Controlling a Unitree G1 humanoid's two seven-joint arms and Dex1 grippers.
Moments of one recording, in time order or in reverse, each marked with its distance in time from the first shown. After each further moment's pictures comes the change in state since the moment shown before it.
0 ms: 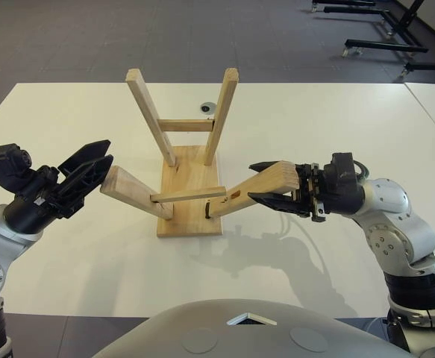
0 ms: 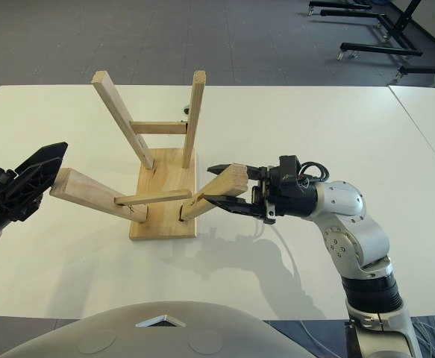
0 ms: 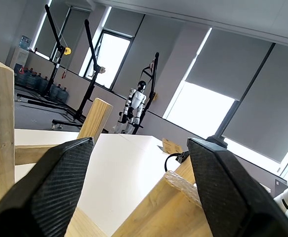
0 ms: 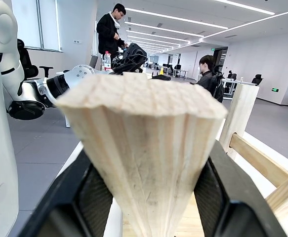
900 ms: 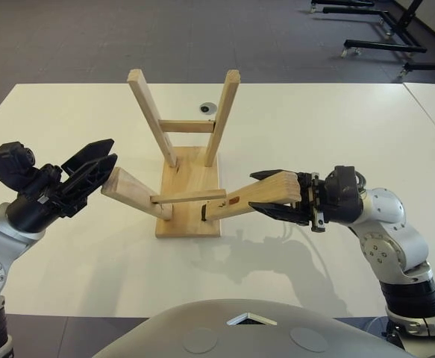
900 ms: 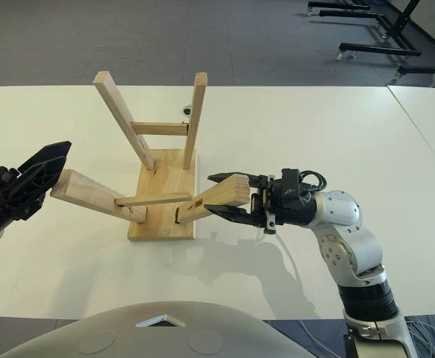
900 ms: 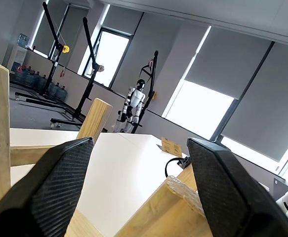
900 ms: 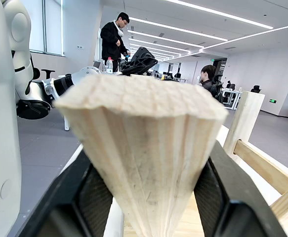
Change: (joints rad) left arm -0.001 0.000 -0.008 -0.019 -0.009 0.010 0.026; right arm 0.051 0.012 0.028 0.009 -0.019 -0.115 0.022
